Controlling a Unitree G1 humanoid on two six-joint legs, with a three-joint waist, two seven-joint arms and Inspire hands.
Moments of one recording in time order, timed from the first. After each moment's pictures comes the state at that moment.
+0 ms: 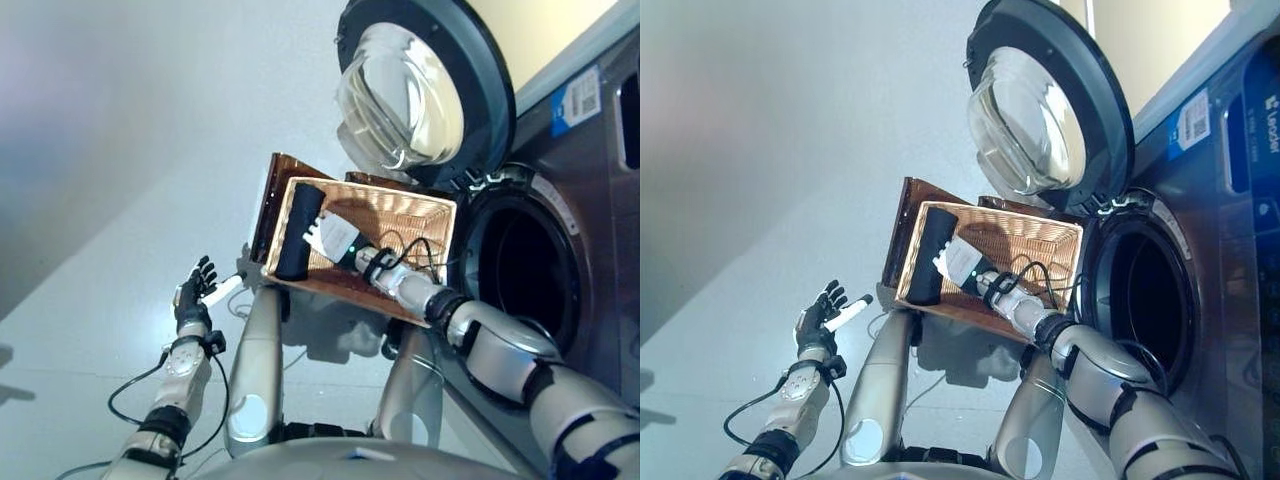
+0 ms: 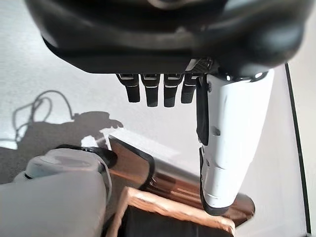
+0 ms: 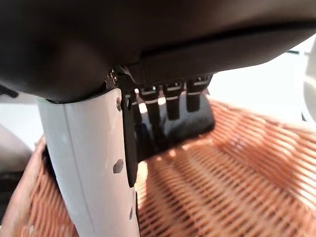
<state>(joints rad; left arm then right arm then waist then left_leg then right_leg) -0.07 0.28 -0.17 0.73 -0.51 -0.31 0.22 -0.81 -0.34 1.11 0.96 -1.18 0.02 -0.38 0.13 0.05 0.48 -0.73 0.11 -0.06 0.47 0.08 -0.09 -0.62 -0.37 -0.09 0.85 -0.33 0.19</state>
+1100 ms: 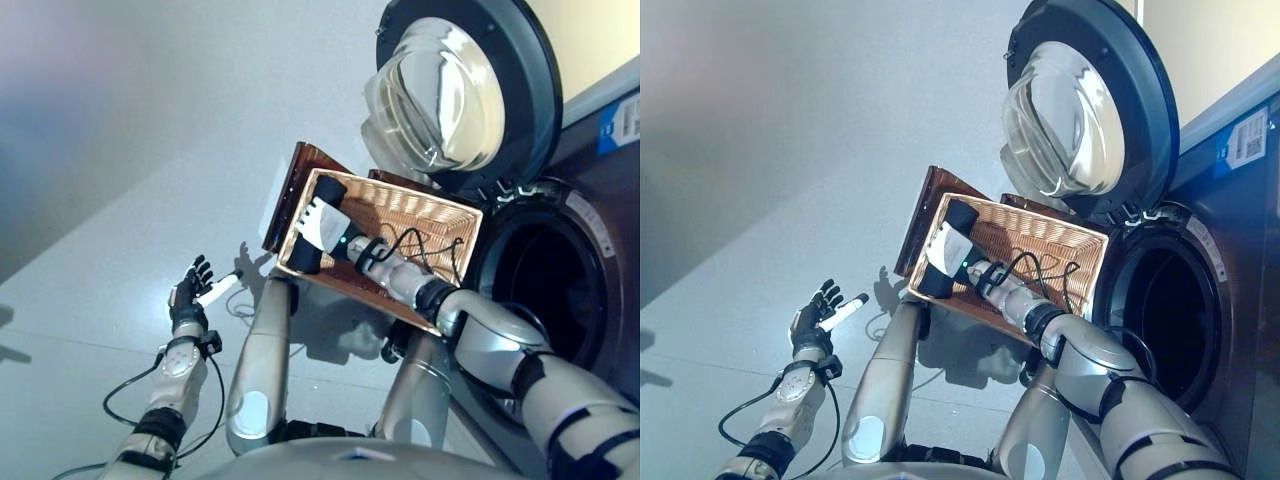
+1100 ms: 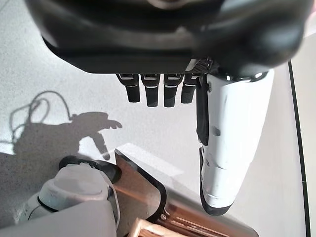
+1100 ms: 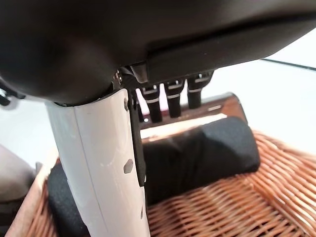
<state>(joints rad) -0.06 0.30 -0.18 0.71 -0.53 -0.32 0.22 -0.88 -0.29 1.15 1.02 -1.21 0.05 -0.40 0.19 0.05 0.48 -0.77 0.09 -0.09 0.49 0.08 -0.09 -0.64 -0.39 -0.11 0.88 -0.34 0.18</state>
